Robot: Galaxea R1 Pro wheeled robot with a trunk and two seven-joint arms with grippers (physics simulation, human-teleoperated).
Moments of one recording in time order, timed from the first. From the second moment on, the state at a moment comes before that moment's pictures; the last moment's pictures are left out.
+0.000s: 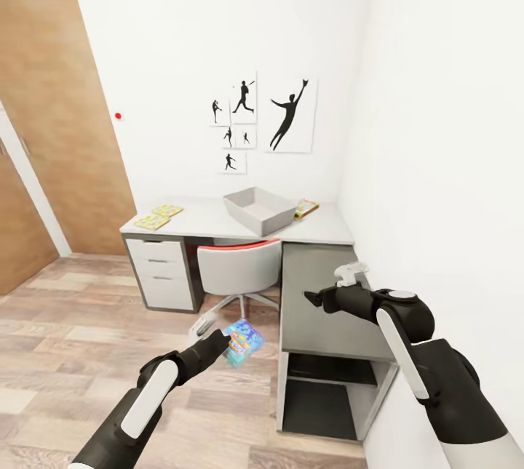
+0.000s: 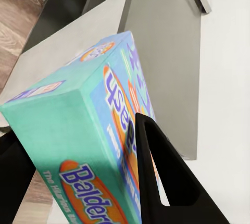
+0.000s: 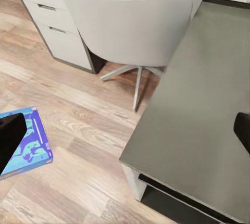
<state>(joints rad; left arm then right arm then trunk) -0.40 0.03 -0.25 -1.09 1.07 0.47 0.11 -0.51 -0.14 0.19 -1.61 -0.20 0.97 0.22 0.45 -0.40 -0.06</state>
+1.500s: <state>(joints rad) -0.40 0.03 -0.25 -1.09 1.07 0.48 0.11 -0.51 -0.14 0.18 -1.61 -0.20 0.97 0.22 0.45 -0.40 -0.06</state>
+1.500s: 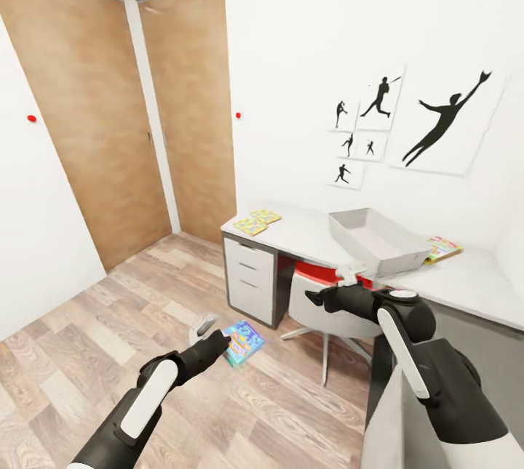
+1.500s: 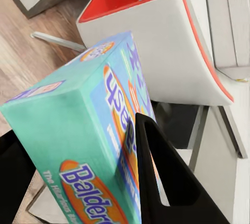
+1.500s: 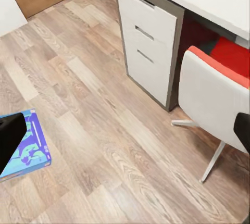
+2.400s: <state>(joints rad) -0.40 0.02 -0.25 -1.09 1.07 0.48 0.11 -0.52 -0.15 0.18 -1.61 -0.20 0.97 0.22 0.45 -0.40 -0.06</state>
